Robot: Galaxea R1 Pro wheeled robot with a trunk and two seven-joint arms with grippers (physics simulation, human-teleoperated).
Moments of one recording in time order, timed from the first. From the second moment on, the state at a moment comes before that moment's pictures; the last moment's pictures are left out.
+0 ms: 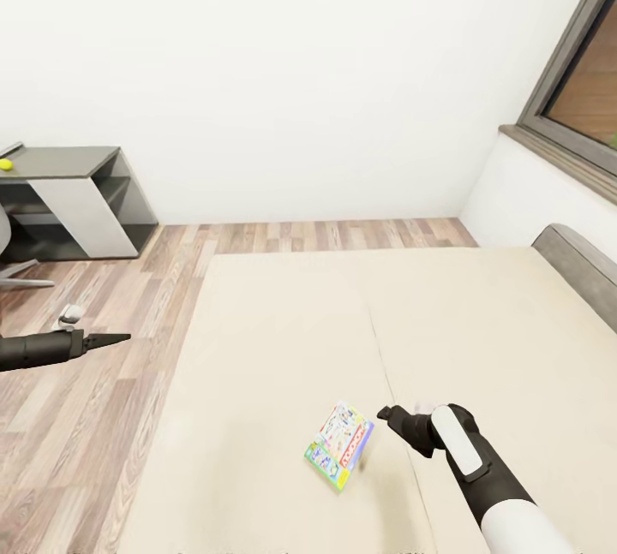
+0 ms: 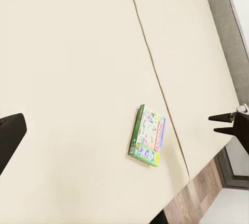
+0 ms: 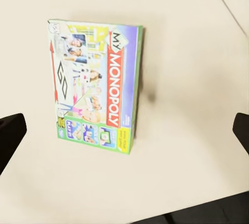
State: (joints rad) left arm -0.89 0.58 0.33 -0.60 -0.21 0.65 -1.48; right arm -0.54 -0.03 -0.01 -0.84 -0.87 0.72 -0.37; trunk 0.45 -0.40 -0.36
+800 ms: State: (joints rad) left arm -0.89 0.58 0.33 -0.60 -0.21 0.65 -1.48; right arm -0.54 -0.03 -0.01 -0.83 -0.87 0.72 -0.36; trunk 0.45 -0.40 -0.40
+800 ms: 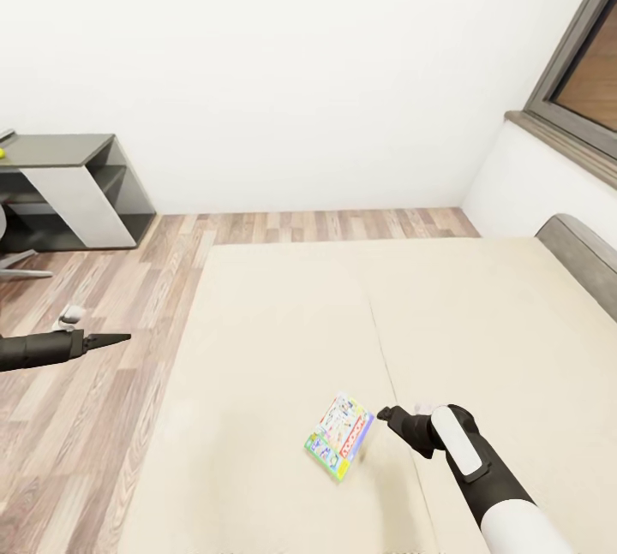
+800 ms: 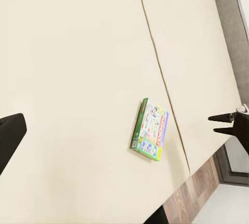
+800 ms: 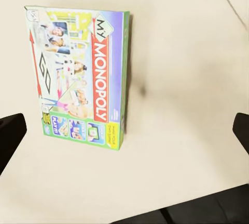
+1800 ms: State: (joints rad) left arm -0.89 0.58 0.32 -0.60 -0.21 0.65 -1.48; right arm -0.62 -0.03 -0.01 -0.81 -0.87 0.69 -0.36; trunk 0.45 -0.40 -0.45
